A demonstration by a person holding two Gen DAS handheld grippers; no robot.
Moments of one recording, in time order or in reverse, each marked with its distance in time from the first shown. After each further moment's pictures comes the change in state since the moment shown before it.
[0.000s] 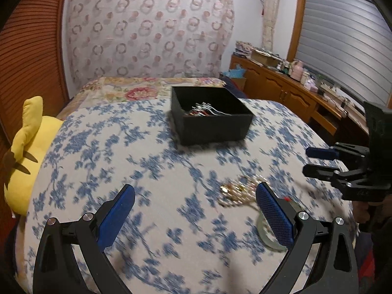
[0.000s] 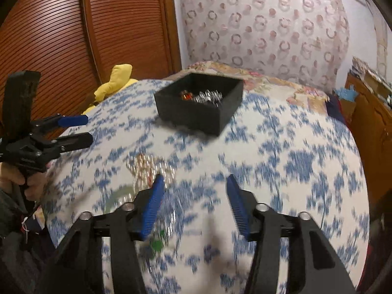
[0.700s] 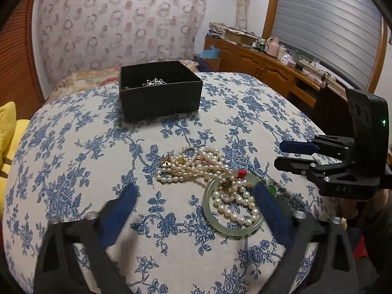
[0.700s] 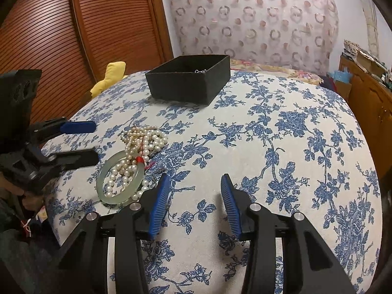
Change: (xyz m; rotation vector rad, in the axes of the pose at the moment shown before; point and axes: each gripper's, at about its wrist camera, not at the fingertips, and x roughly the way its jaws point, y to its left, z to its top) left arm 0.020 -0.053 -0.019 0.092 0.103 -0.104; right arm -0.005 -0.008 -0.042 0.071 0.003 0.010
